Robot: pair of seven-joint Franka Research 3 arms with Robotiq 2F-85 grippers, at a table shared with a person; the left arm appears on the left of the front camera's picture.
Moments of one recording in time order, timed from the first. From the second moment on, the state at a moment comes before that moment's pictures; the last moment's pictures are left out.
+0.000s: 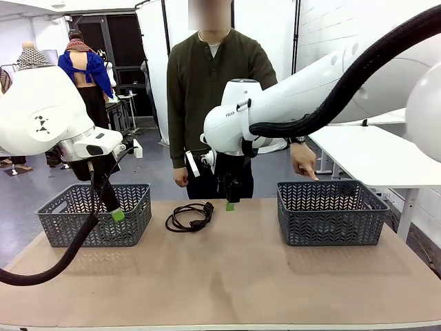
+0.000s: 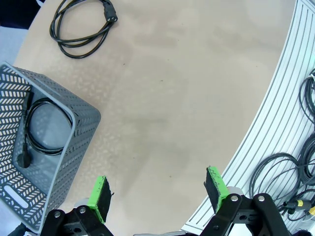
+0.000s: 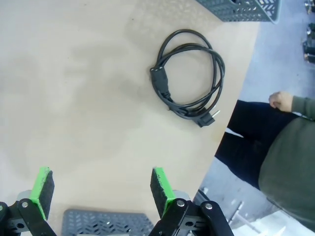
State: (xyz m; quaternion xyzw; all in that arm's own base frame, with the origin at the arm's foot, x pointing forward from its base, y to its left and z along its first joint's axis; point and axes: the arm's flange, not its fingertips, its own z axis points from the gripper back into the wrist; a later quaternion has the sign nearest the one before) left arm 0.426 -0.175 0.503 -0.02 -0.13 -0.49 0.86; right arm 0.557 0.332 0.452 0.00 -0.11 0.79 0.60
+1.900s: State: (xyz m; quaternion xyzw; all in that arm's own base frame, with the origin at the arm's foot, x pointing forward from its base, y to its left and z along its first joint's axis) left arm 0.426 -0.175 0.503 -0.02 -0.13 -0.49 0.86; right arm 0.655 0.387 0.401 -0.03 -0.08 0.89 0.45
